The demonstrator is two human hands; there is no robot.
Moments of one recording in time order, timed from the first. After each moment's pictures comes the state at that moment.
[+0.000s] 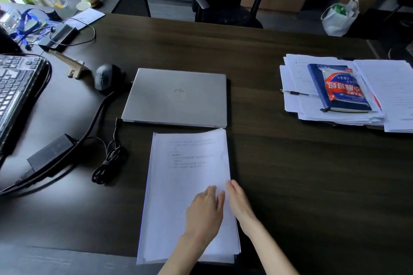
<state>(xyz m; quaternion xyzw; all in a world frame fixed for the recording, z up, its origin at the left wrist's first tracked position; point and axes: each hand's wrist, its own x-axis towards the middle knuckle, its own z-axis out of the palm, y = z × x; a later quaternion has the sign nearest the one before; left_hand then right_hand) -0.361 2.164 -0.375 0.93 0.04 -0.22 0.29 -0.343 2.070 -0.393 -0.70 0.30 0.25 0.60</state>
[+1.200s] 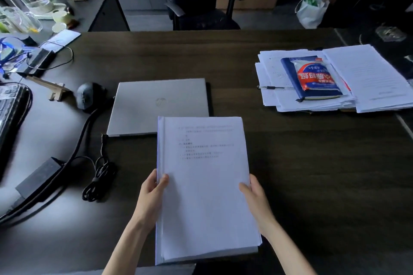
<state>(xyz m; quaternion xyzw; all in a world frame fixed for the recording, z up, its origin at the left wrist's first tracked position) -0.327 2.242 -0.368 0.66 0.20 -0.16 0.70 -0.368 2.015 -0.375 -0.66 0.30 0.15 0.67</state>
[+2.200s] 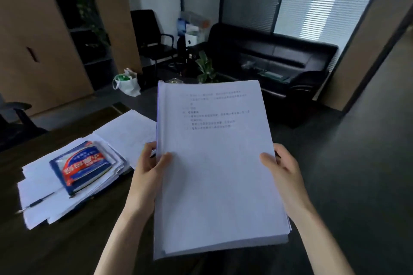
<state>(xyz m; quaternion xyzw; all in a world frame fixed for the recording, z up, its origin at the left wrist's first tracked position) -0.424 1.702 -0.149 0.62 -0.21 -0.30 0.69 -0.612 1.563 -0.157 -0.61 0.37 -0.37 0.59</state>
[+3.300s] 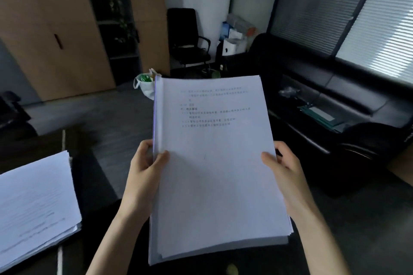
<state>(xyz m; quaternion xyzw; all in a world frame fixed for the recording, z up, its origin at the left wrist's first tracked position) -0.317 1.200 -0.158 0.64 -0.11 -0.14 0.75 -0.453 1.012 -0.151 -0.68 0.28 -0.26 0.63</state>
